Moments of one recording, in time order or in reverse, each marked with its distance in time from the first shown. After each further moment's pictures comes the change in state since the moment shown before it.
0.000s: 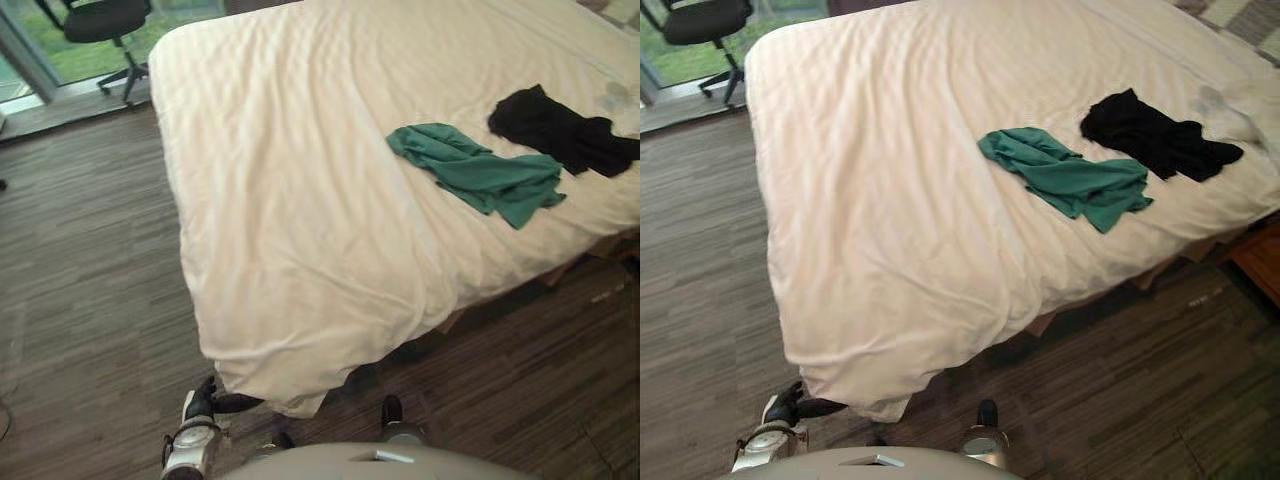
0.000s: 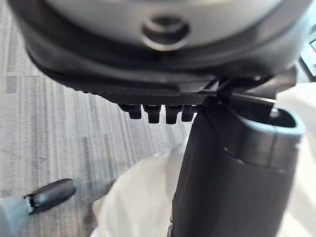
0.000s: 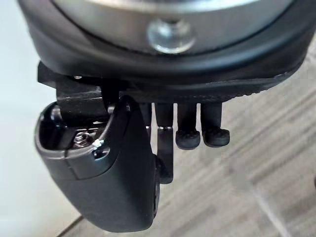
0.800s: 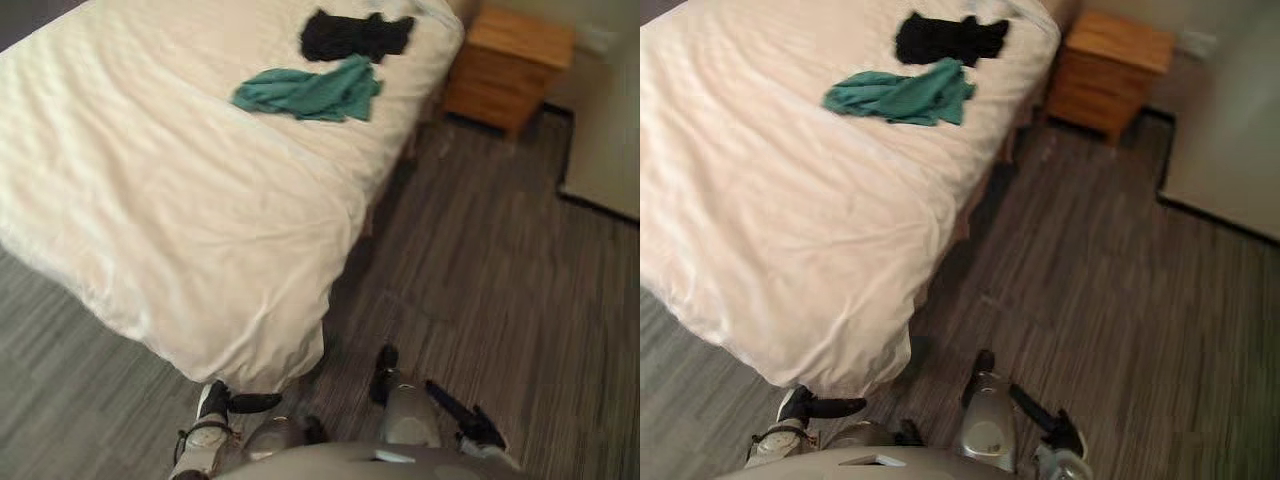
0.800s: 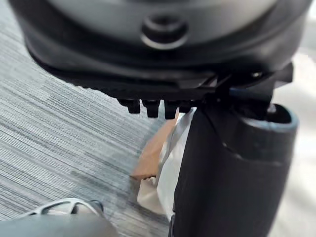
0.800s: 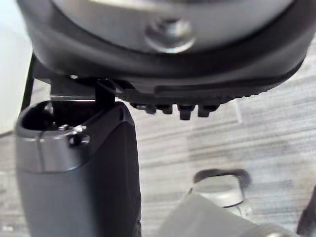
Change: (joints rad) left arm 0.070 -0.002 -0.180 0.017 0.015 -0.039 -0.012; right arm -0.155 -0.050 0.648 -0.090 -0.533 0.035 0.142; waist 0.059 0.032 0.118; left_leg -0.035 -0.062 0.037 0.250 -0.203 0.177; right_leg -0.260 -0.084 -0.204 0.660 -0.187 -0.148
